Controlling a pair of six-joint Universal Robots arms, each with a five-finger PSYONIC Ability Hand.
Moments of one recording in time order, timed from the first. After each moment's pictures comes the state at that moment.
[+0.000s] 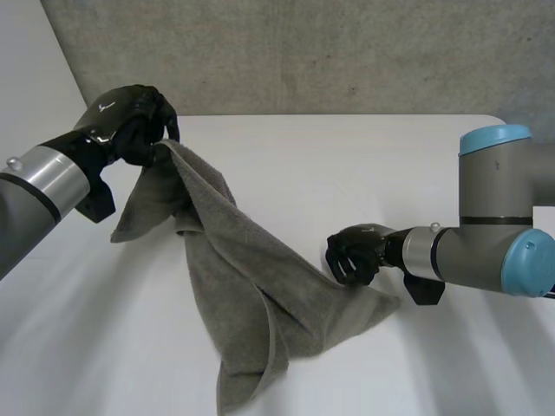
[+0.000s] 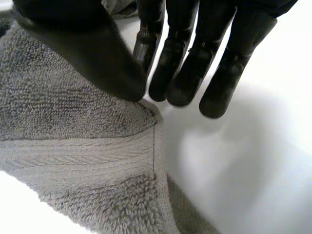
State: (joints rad) left arm 4.54 -1.75 -1.55 3.33 -1.09 2.97; right arm 1.92 -0.81 1.11 0.49 1.07 2.84; left_hand 1.26 1.33 1.33 1.36 1.08; right_hand 1.12 1.11 1.13 1.13 0.95
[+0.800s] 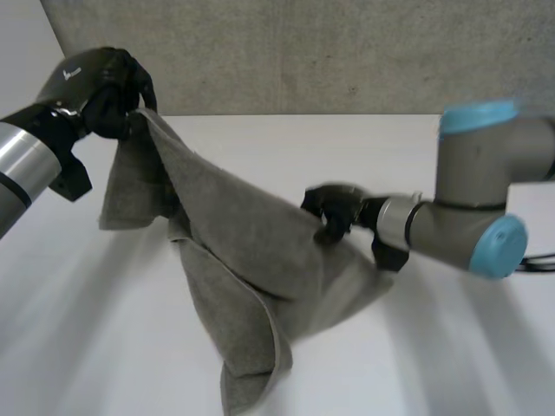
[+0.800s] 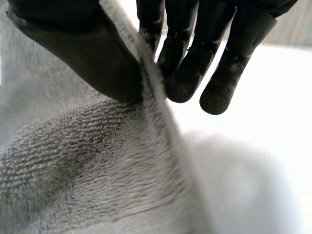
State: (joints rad) left arm 4.58 -1.65 -1.57 3.39 -1.10 2.96; right arm 2.00 -0.80 0.92 0.38 1.08 3.15; left_hand 1.26 1.33 1.33 1.36 1.08; right_hand 1.33 1.31 1.33 1.33 1.16
